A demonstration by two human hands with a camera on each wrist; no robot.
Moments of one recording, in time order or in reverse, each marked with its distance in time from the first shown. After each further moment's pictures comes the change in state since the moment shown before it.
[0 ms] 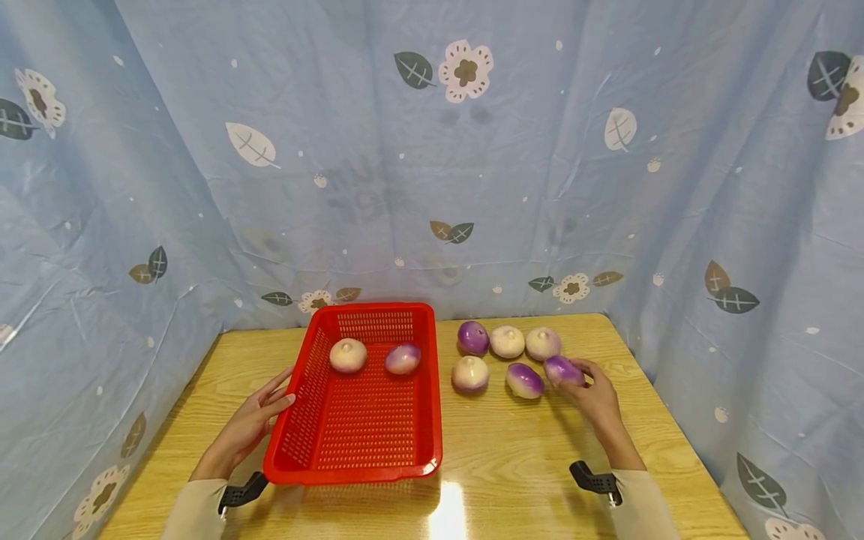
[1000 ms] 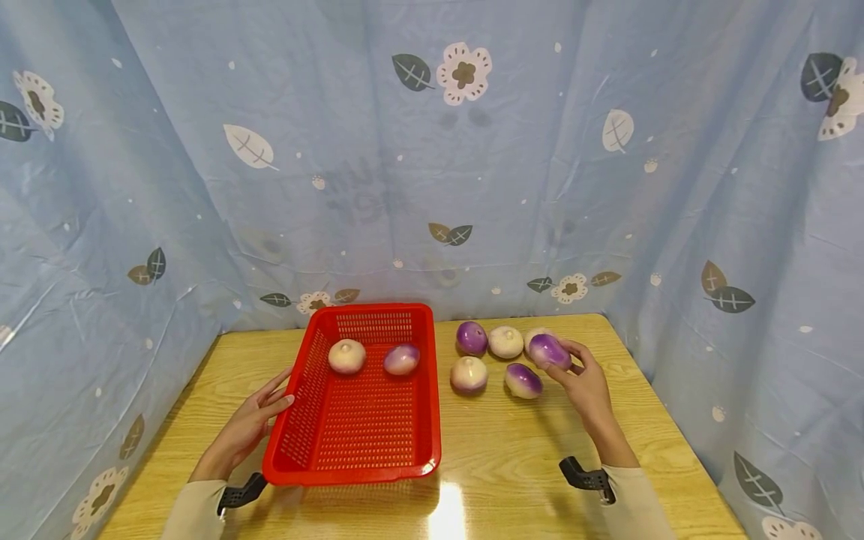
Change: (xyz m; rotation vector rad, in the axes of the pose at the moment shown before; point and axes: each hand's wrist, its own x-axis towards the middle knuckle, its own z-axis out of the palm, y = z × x) left_hand -0.001 0.000 0.000 -0.004 -0.013 0.010; right_hand -0.016 -0.048 0.004 0.126 0.030 -0.103
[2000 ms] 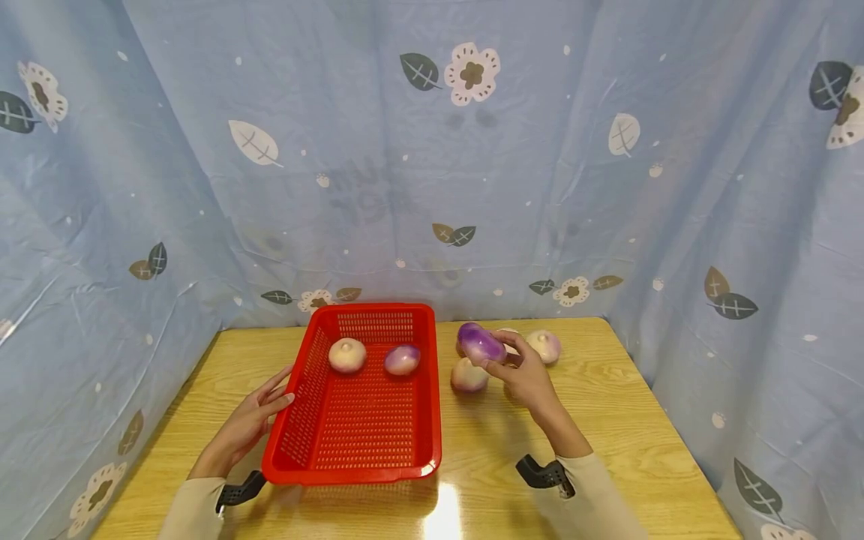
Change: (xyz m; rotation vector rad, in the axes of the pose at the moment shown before) left_hand 0.001 0.000 0.000 0.006 0.005 -0.003; right_hand -0.003 -0.059 0.068 0.156 -0.255 -0.158
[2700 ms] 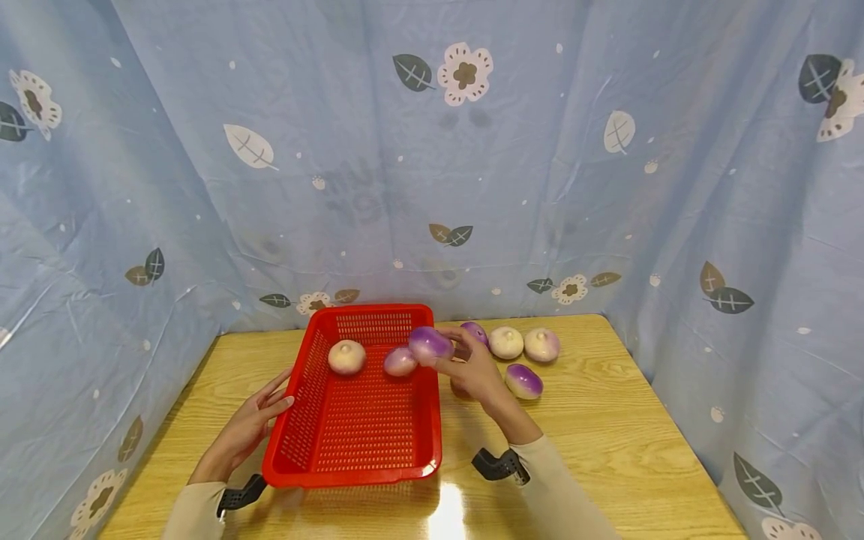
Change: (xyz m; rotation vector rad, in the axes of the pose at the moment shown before) left_hand 0.003 -0.005 -0.001 -0.017 0.006 -0.007; right_hand 0.015 -0.029 0.063 0.069 -0.093 0.016
